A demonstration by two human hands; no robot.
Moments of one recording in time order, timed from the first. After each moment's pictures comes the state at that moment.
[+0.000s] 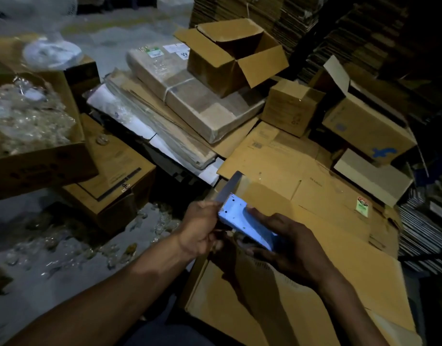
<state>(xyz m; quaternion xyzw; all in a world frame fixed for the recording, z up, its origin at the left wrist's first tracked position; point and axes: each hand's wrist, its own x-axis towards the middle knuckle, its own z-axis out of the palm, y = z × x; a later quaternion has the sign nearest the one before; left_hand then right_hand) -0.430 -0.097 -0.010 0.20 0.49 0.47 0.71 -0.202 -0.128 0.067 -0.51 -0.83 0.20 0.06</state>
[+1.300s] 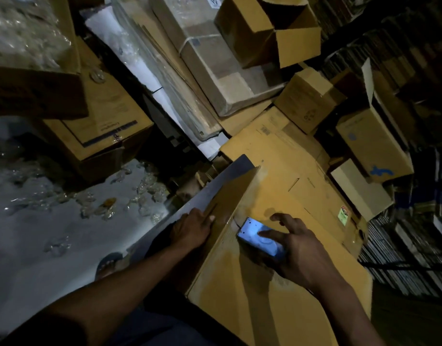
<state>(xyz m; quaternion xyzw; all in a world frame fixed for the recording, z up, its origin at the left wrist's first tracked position) -0.420 -0.108 -0.192 0.45 0.71 0.22 0.49 -0.209 -0.105 0.051 -0.51 -0.83 0.05 -0.22</state>
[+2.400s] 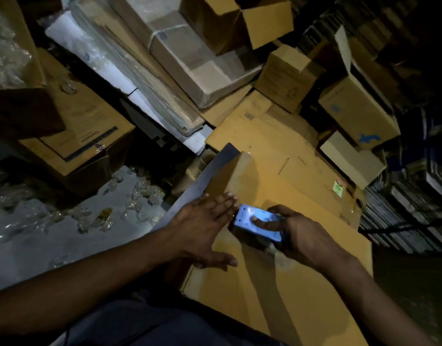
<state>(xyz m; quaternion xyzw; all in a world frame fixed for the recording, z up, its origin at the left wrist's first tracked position) -0.441 -0.115 -0.100 0.89 0.39 0.10 0.20 -0.186 -0.107 0.061 -0.49 -0.82 0.07 -0.29</state>
